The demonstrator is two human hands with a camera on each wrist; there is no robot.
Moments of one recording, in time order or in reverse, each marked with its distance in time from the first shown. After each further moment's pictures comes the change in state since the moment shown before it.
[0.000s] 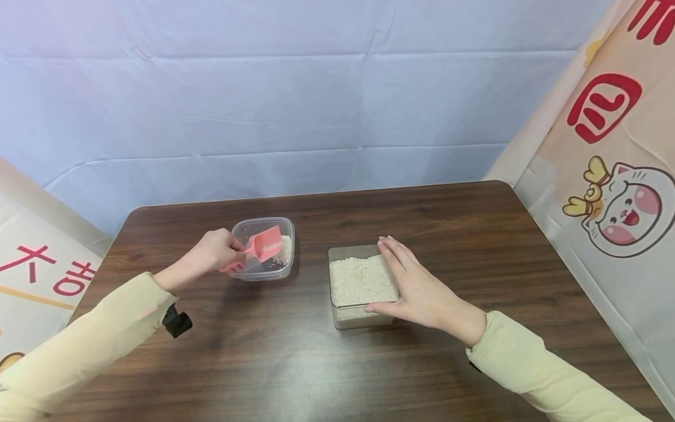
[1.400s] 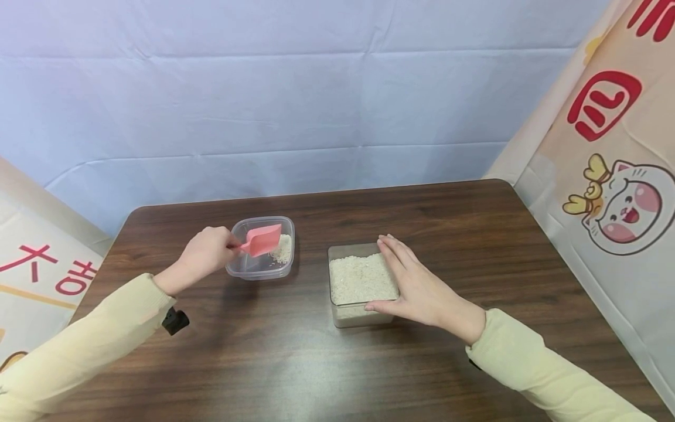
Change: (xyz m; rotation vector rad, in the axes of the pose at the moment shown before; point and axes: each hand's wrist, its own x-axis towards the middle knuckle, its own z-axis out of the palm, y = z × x) left_hand -0.007 -0.001 -0.002 0.324 0.210 0.152; right_hand 0.000 -0.001 -0.001 -0.003 -0.007 0.016
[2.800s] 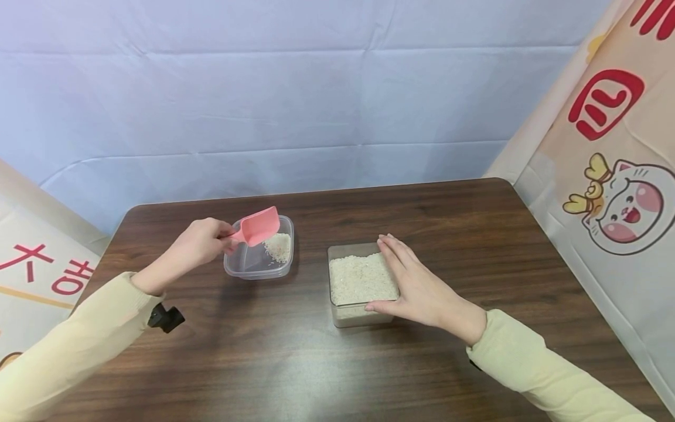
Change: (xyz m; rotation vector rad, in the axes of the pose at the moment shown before) left_hand -0.003 0.004 -0.025 -0.165 -0.061 -0.042; right_hand 0.000 0.000 0.000 0.009 -0.010 0.002
